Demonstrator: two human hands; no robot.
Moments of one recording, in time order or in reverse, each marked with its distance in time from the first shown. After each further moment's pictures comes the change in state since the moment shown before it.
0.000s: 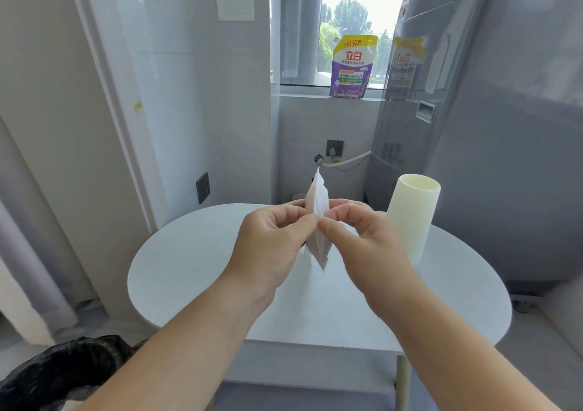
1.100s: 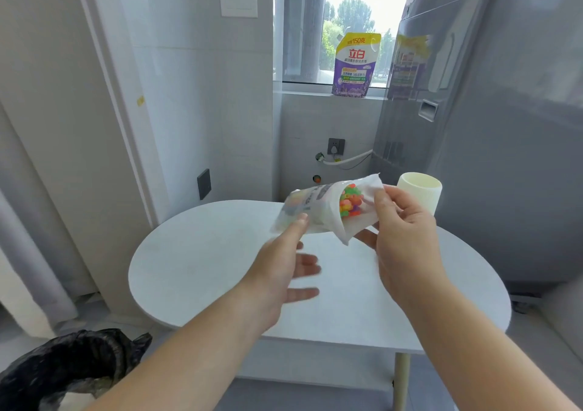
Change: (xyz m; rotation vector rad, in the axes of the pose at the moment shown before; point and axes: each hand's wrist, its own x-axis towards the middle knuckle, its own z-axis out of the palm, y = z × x) left_hand -0.001 -0.026 0.004 -0.070 0.049 -0.541; right_hand 0.015 0.006 -0.022 0.278 0.288 0.082
